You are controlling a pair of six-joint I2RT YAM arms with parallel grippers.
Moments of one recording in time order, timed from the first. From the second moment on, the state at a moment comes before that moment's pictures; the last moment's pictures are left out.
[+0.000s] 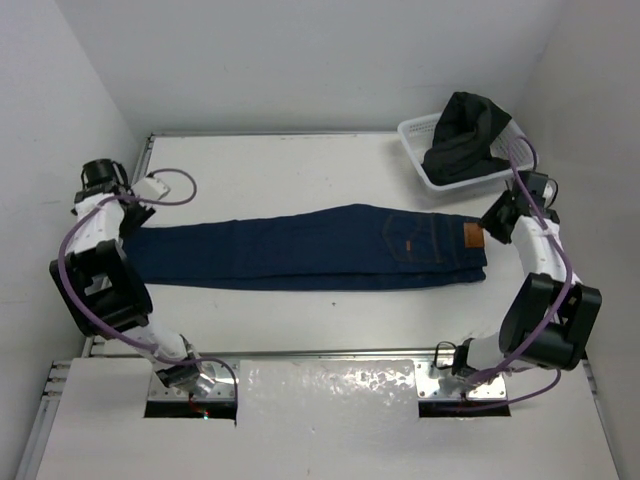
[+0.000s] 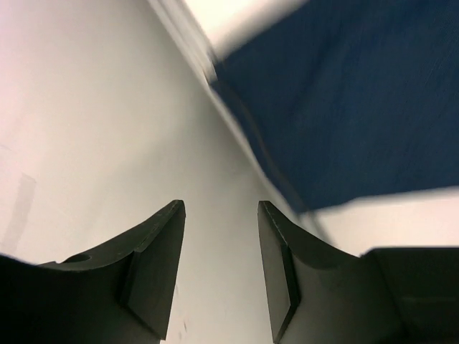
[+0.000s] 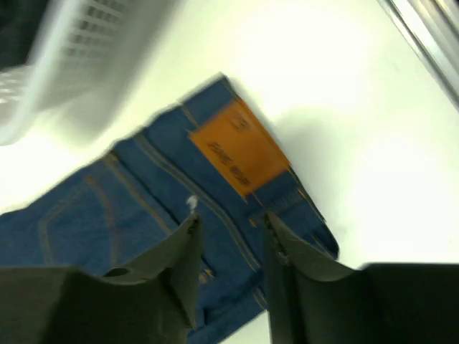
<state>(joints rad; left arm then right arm) 0.43 1.63 1.26 -0.64 -0.04 1.08 -0.31 1.43 0.98 -0.44 0.04 0.41</state>
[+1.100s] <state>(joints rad) 0.54 1.70 1.07 -0.64 -0.16 1.32 -0.33 1.60 0.84 -0.45 0.10 0.40</state>
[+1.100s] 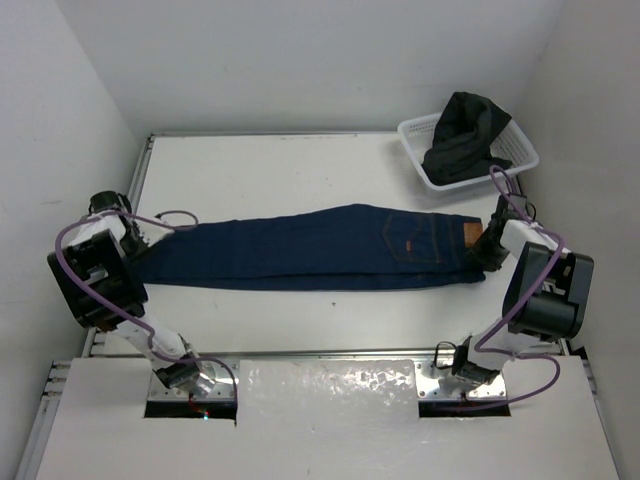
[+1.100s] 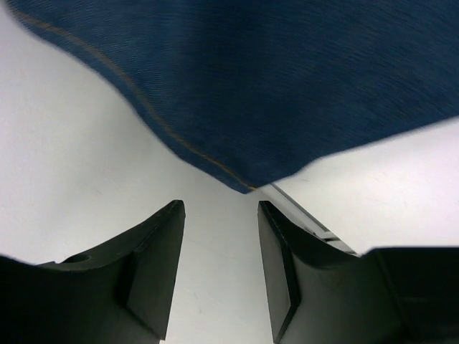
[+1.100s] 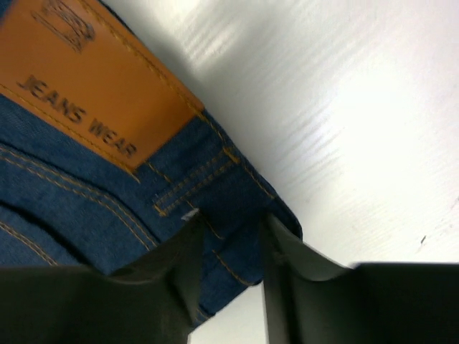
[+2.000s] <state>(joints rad) 0.54 1.68 0.82 -0.38 -0.24 1.70 -0.33 1.60 0.85 -0.42 0.13 0.36</state>
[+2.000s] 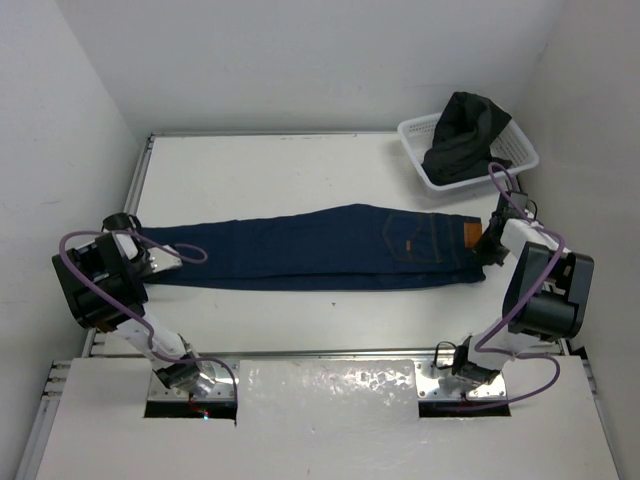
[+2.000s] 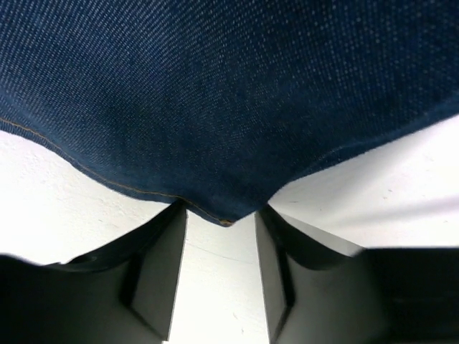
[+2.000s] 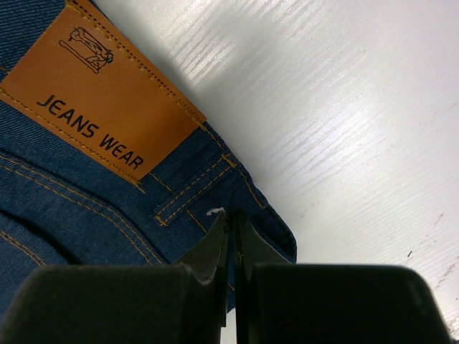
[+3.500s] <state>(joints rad) 0.58 1.68 0.96 -0.48 -0.16 1.56 -0.29 1.49 0.67 -0.27 0.01 0.37</state>
